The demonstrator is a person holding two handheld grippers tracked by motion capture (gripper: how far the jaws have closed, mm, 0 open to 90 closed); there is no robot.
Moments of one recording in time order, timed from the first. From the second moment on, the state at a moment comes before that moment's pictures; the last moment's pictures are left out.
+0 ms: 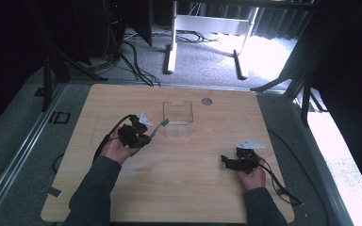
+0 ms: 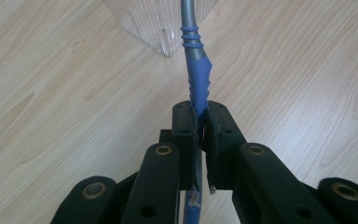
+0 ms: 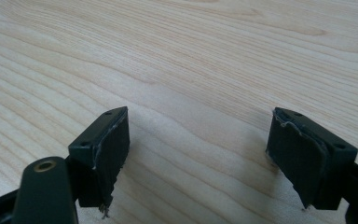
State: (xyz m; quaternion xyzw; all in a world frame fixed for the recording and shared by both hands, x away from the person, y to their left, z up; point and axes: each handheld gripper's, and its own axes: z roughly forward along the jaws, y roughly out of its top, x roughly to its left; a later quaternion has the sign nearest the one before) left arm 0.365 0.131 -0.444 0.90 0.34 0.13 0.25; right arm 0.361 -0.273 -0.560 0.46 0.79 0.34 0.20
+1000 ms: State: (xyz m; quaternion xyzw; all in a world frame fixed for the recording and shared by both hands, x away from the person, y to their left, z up) left arm 0.365 0.127 -0.434 0.87 0.35 0.17 0.31; right arm 0.361 -0.273 -0.559 0.46 0.79 0.34 0.20
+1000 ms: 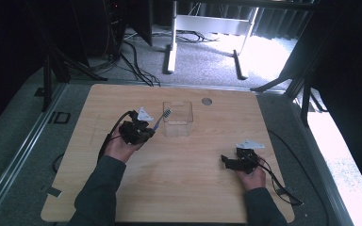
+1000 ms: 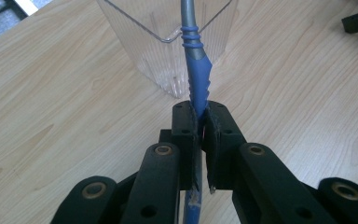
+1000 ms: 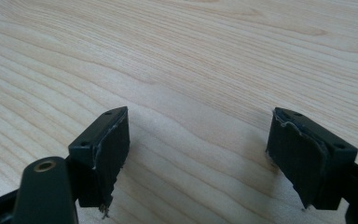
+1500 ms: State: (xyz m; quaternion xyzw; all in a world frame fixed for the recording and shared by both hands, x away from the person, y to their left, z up) left arm 0.365 0.128 -0.427 0.85 0.36 0.19 0.34; right arm 0.361 -0.273 -0.559 0.46 0.79 0.34 0.20
